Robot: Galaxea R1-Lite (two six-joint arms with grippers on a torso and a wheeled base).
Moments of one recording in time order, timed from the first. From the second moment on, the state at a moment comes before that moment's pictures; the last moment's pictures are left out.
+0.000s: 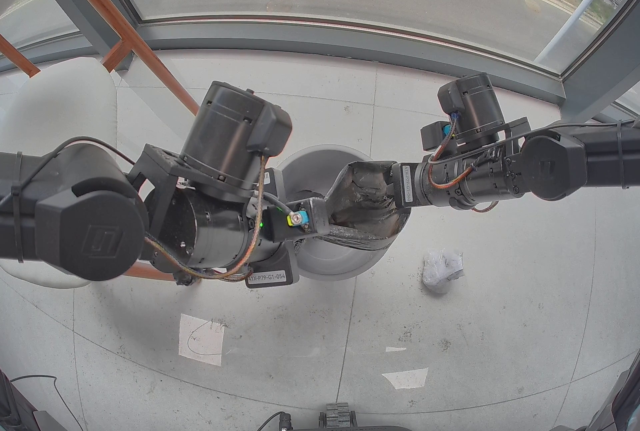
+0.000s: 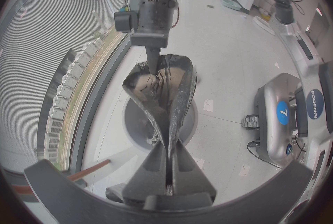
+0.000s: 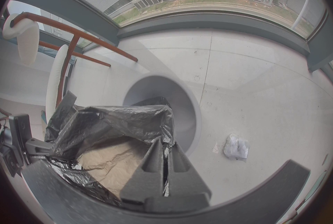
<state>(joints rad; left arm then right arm) -0.76 1.76 -1.26 0.14 0.27 0.90 0.58 1.97 -1.48 0.14 -0.03 0.28</state>
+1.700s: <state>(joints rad) -0.83 2.05 -1.33 -0.13 0.38 0.49 0.47 2.00 -1.39 0.14 -0.02 0.24</state>
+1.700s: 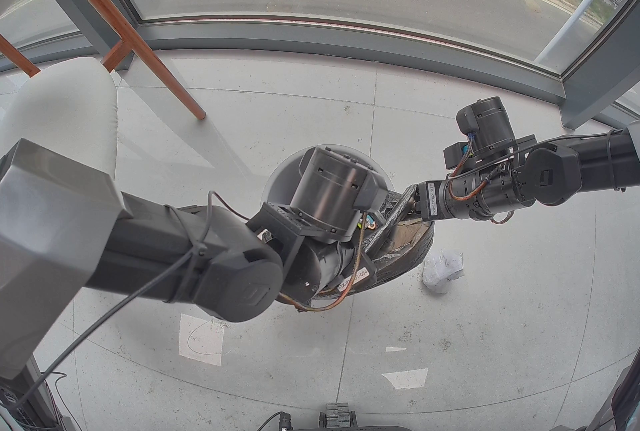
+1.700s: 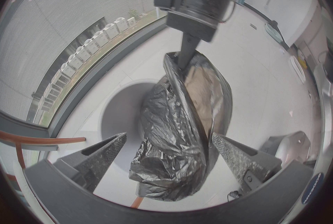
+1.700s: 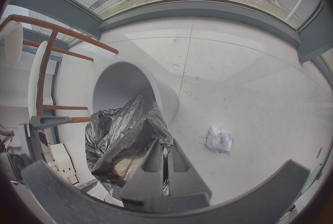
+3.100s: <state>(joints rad) -0.80 2.14 -1.27 -0.18 0.41 0.50 0.46 1.99 -1.39 0.09 -0.02 0.24</state>
